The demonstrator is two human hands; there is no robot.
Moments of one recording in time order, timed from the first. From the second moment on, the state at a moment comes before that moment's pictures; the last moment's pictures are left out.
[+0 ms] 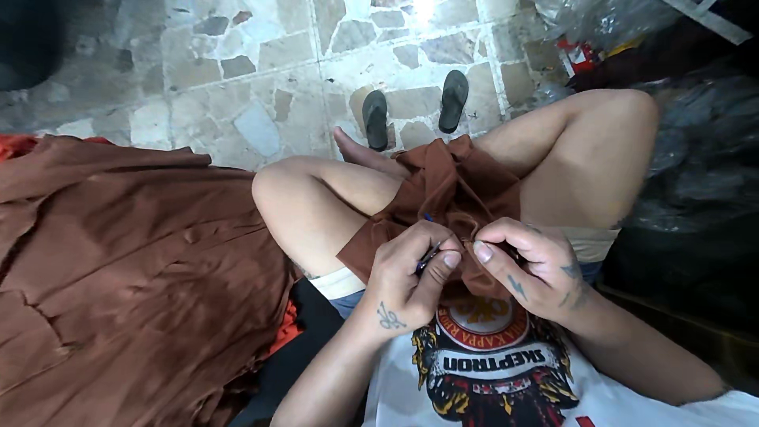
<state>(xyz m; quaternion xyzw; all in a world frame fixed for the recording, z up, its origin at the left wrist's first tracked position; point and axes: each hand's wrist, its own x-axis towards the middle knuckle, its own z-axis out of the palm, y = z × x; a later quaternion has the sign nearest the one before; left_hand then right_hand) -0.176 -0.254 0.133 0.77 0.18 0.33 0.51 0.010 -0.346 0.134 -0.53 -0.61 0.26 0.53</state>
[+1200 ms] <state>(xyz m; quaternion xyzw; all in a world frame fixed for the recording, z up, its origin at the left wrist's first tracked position) -0.180 -0.252 0.135 0.50 0.10 0.37 0.78 0.005 -0.343 0.127 -0.44 -0.62 0.37 0.53</state>
